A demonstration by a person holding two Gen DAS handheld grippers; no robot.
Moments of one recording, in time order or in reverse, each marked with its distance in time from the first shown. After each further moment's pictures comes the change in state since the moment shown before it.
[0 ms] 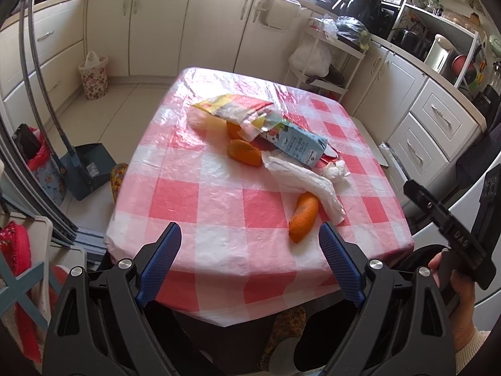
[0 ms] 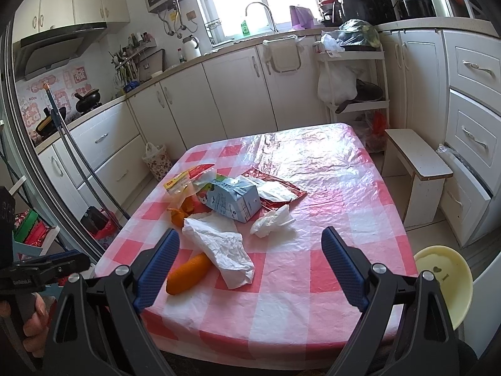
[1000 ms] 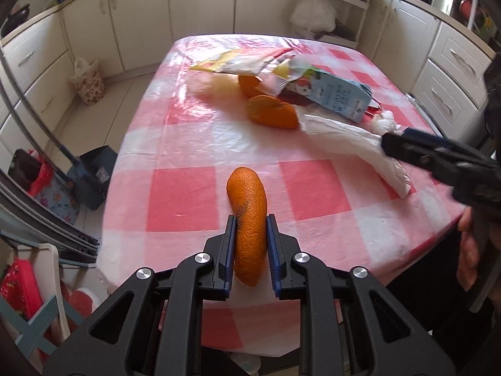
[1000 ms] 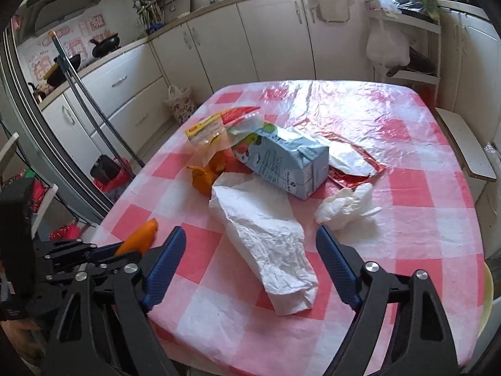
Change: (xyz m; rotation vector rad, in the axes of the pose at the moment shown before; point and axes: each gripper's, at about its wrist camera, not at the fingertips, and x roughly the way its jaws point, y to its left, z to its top) left arm 0.072 0.019 0.000 0.140 0.127 0.115; right arm 0.111 0.052 -0.002 -0.152 0.313 0.092
